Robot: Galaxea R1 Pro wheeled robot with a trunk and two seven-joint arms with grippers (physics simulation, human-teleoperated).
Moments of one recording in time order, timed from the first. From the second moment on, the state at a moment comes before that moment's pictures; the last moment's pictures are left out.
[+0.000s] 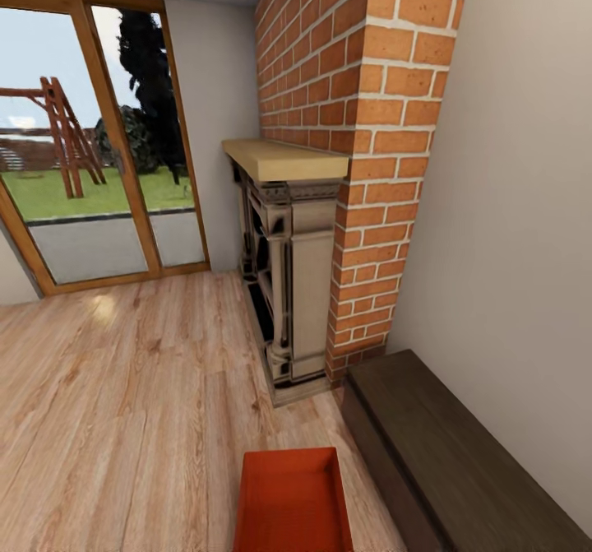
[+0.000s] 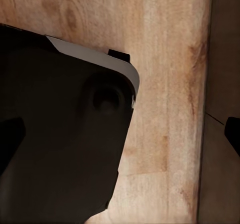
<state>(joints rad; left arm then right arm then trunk) -0.25 0.02 -0.22 -0.01 0.50 0.01 0.04 -0.12 0.01 0.15 0.03 0.12 -0.17 -0.08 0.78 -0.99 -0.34</state>
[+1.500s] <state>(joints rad) -0.25 0.01 -0.21 -0.01 0.51 0.01 0.04 -0.12 0.00 0.14 0.03 0.12 -0.17 -0.08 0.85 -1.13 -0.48</state>
